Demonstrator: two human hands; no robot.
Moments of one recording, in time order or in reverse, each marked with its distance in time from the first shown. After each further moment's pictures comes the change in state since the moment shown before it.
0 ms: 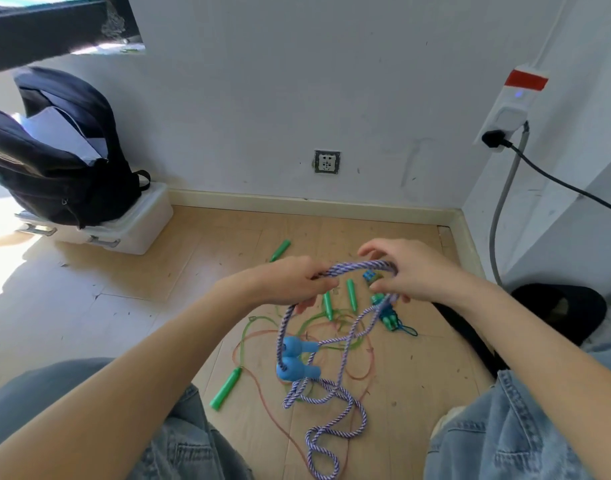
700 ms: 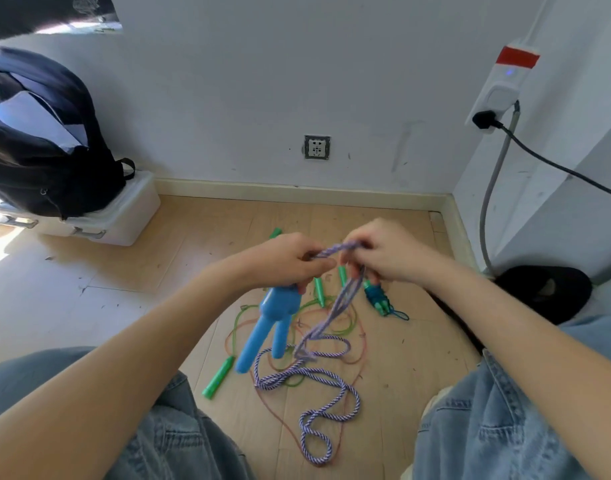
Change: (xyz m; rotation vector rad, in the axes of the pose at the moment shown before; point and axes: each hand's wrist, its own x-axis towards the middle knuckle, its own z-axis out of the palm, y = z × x) left_hand 0.001 0.005 0.000 -0.002 0.104 0.050; right_hand 0.006 -0.013 0.009 0.169 0.042 -0.056
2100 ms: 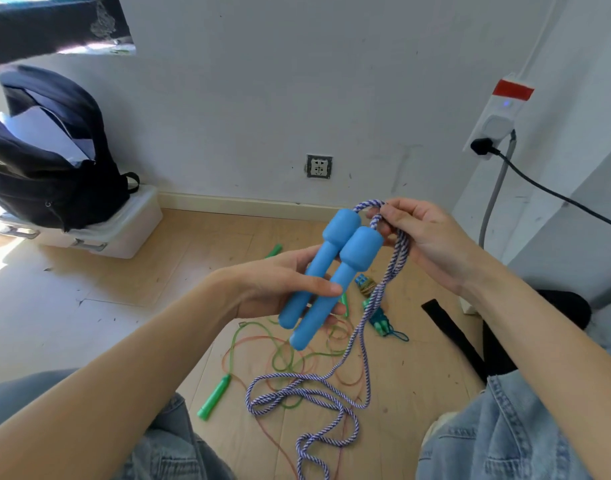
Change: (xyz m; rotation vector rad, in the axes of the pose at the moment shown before) left_hand -0.014 -0.005 -0.006 -1.041 -0.258 -0.031; right_hand -0.002 0.001 -0.035 0.890 0.263 -0.066
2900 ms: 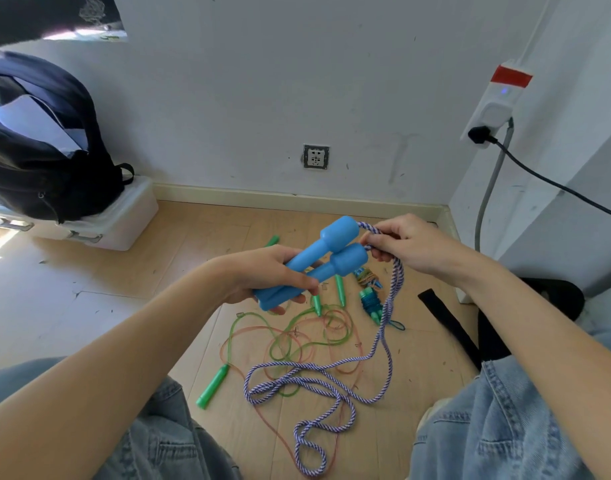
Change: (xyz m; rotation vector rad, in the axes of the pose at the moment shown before) left_hand 0.003 -0.008 -0.021 0.436 0.231 -0.231; right_hand -0.003 0.010 -0.005 -0.742 -0.170 0.127
